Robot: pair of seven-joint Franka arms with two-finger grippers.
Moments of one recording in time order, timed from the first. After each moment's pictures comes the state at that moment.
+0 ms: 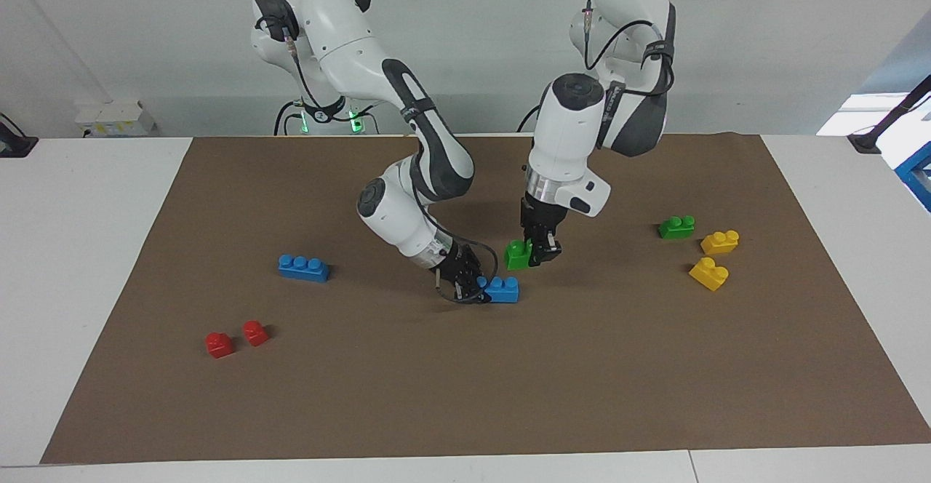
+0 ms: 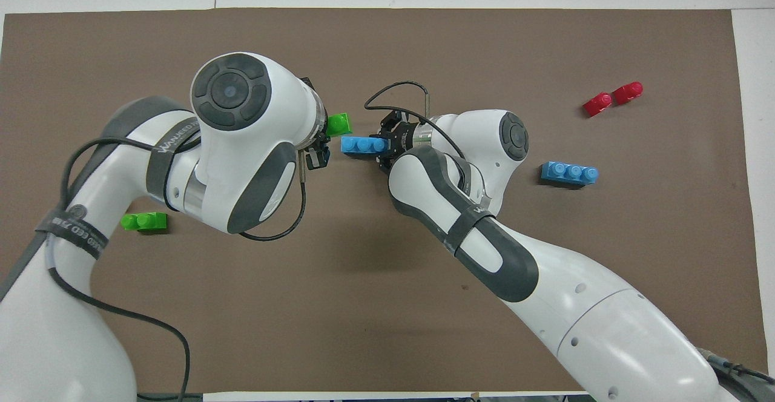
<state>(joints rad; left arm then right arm) -0.45 0.26 -0.07 -1.67 0.03 2.11 -2.21 0.43 0.60 0.10 -1.72 0.89 2.61 1.36</state>
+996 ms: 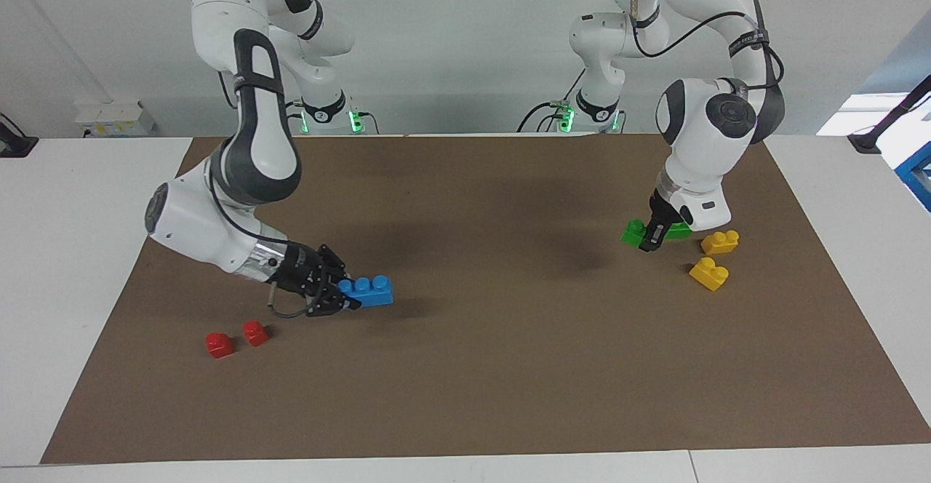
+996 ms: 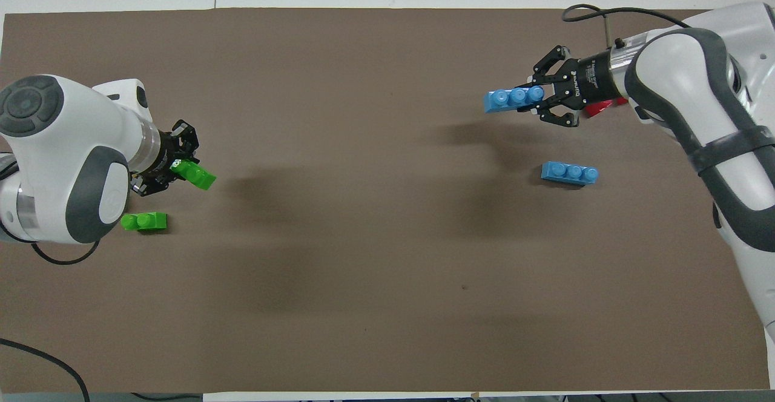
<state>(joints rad) -0.09 0.10 -0.06 -2.03 0.02 2.14 -1.03 -0.05 0.48 0.05 -1.57 0.72 1.97 1.11</state>
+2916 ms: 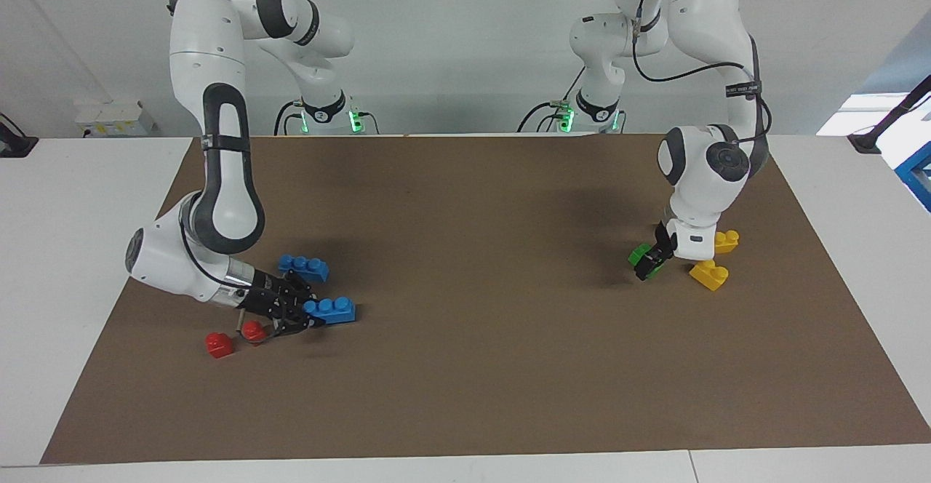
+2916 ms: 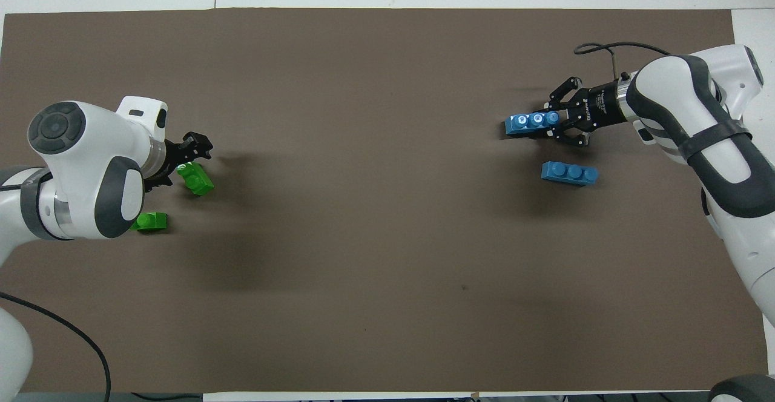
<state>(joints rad) -0.02 0.23 -0.07 -2.08 0.02 2.35 -0.64 -0.12 0.60 0.06 -1.64 0.72 2.06 1.00</state>
